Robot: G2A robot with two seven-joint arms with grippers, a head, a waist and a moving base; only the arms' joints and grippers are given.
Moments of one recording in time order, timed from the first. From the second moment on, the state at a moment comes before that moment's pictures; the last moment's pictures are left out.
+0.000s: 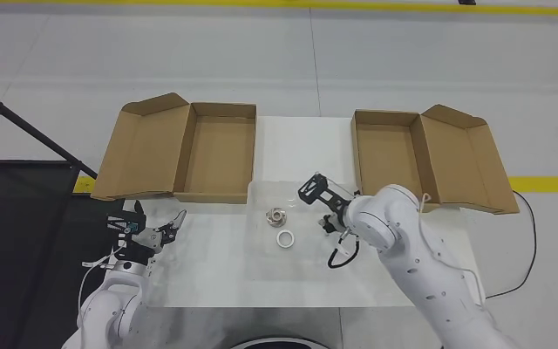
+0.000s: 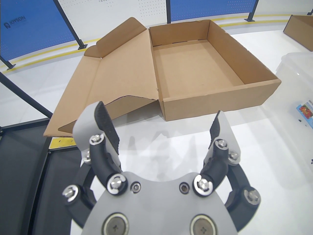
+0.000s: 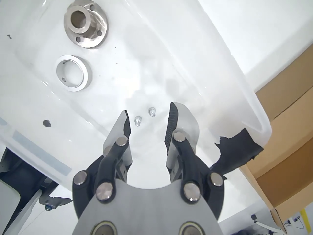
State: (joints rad) left arm 1.76 -1.16 -1.63 -1.82 1.29 -0.01 0.10; right arm -0.86 -1.22 0.97 -1.69 -1.06 -0.20 1.41
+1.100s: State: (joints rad) left arm 1.76 -1.16 -1.63 -1.82 1.29 -0.01 0.10; right arm -0.81 -1.23 0.92 -1.52 -1.02 -0.24 1.41
